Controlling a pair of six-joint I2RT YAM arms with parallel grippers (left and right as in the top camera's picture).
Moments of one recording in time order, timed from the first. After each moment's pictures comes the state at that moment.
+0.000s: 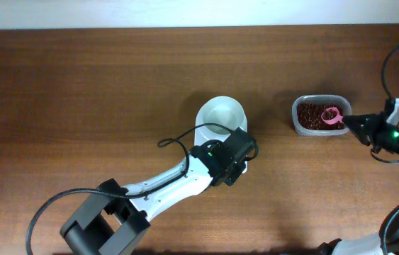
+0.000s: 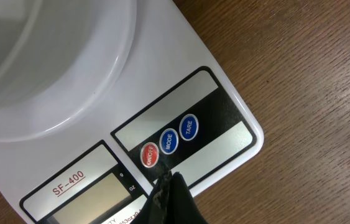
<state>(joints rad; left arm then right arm) -0.86 1.74 1.06 -0.46 -0.14 -0.11 -0.66 1.72 1.08 -0.64 -1.00 0.11</state>
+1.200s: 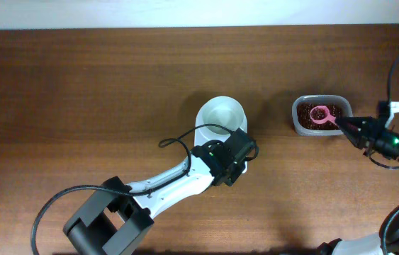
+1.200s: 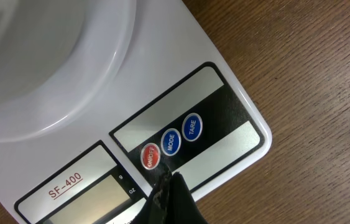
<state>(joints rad) -0.86 1.76 1.06 -0.46 -0.15 -0.11 -0.65 1.72 1.08 -0.86 -1.29 -0.06</state>
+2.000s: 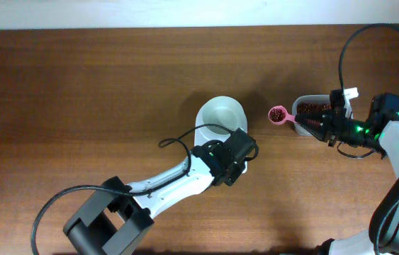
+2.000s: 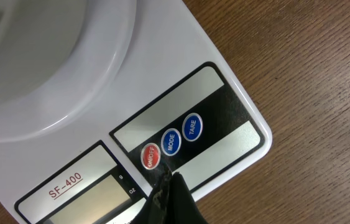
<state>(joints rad) -0.86 1.76 1.06 -0.46 -0.15 -0.11 -0.37 1.72 1.08 -0.86 -1.39 -0.06</state>
